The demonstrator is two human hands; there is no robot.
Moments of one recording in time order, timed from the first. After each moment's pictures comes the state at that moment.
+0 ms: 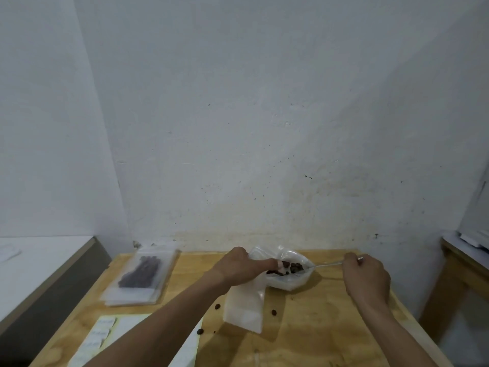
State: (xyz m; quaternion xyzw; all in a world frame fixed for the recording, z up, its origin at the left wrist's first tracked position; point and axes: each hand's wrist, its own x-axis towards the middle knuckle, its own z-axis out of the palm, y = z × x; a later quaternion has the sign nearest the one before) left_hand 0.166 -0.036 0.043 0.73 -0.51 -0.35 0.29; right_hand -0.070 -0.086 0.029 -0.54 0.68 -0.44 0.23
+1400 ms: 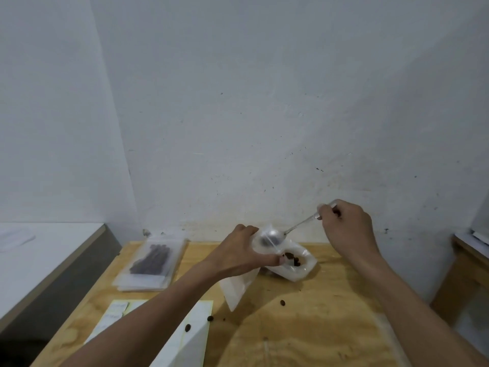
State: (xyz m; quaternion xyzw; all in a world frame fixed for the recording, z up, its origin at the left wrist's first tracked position) left_hand 0.193 -0.028 0.046 0.67 -0.65 -0.20 0.30; right_hand -0.028 -0.083 0.103 -0.70 0.51 -0.46 0.18
